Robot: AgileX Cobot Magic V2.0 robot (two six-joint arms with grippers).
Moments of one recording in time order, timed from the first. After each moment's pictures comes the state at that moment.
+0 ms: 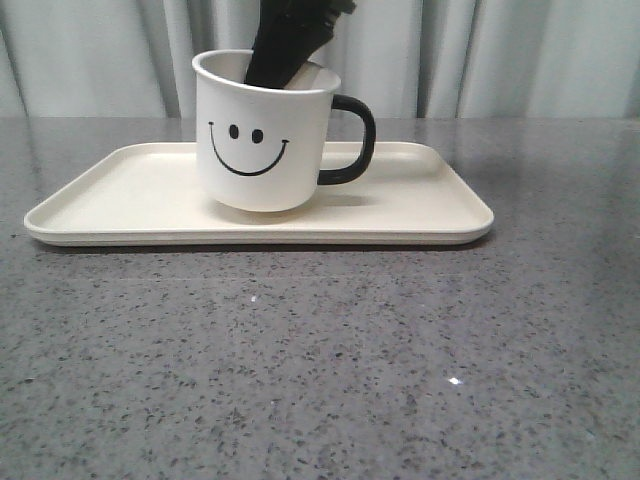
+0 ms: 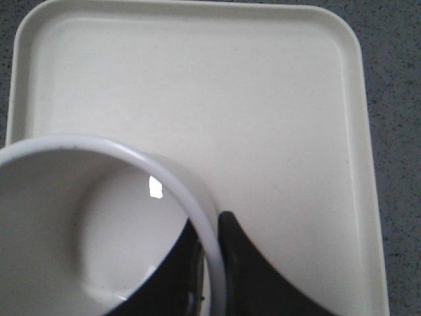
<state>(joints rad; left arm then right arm) -0.55 0.86 -1.34 0.60 1.28 -0.29 0.51 2.09 -2.12 0.48 1.25 -1.12</state>
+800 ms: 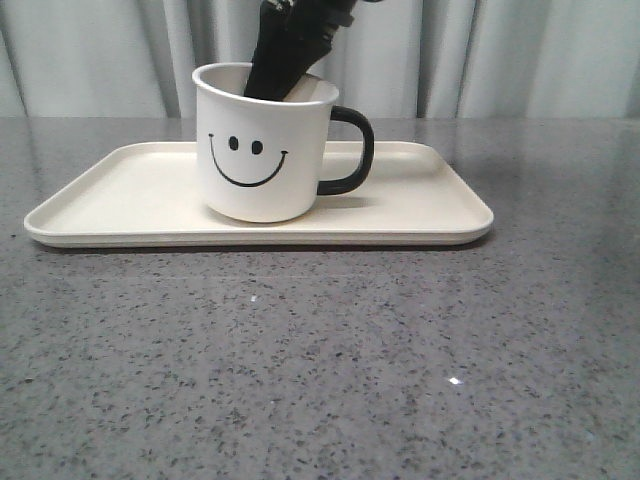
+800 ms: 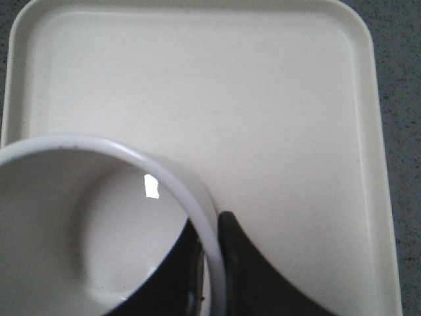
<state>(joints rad) -0.55 0.86 -1.34 0.60 1.28 -0.29 0.51 2.11 -2.11 0.49 1.25 -1.12</state>
